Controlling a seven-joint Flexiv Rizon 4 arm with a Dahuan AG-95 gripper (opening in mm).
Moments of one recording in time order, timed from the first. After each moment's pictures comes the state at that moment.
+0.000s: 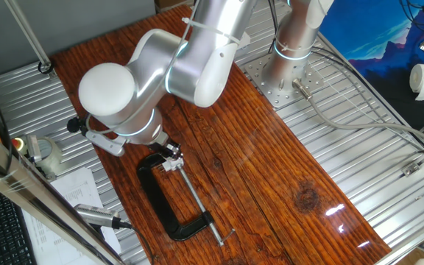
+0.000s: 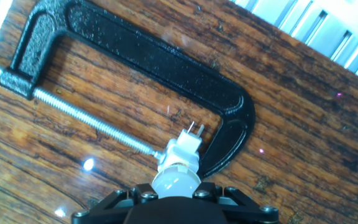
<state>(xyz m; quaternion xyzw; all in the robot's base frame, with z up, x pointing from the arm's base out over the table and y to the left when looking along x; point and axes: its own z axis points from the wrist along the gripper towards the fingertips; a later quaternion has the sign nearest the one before) 0.535 0.149 0.124 0.26 -0.96 0.03 0.12</state>
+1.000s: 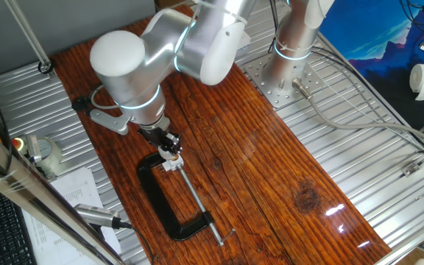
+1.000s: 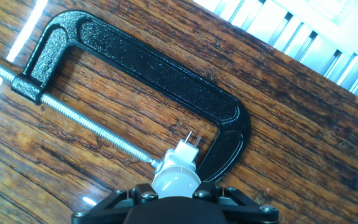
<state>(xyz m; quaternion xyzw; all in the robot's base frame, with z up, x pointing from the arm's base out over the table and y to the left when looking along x) 0.534 0.138 0.127 0.30 -0.95 -0.02 0.05</state>
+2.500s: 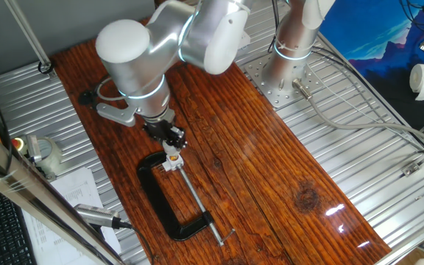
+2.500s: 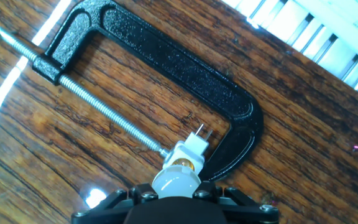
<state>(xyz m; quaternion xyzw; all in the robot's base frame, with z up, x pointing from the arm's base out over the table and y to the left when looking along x) 0.520 0.135 0.128 0.32 -0.95 -0.03 0.04</state>
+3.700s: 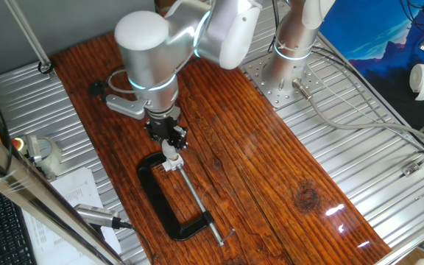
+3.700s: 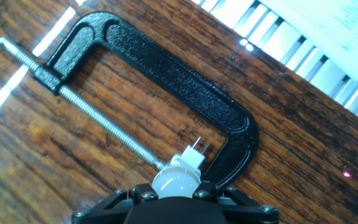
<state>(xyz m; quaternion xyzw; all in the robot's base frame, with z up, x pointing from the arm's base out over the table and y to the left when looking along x) 0.519 0.136 0.129 0.32 -0.95 -0.02 -0.02</state>
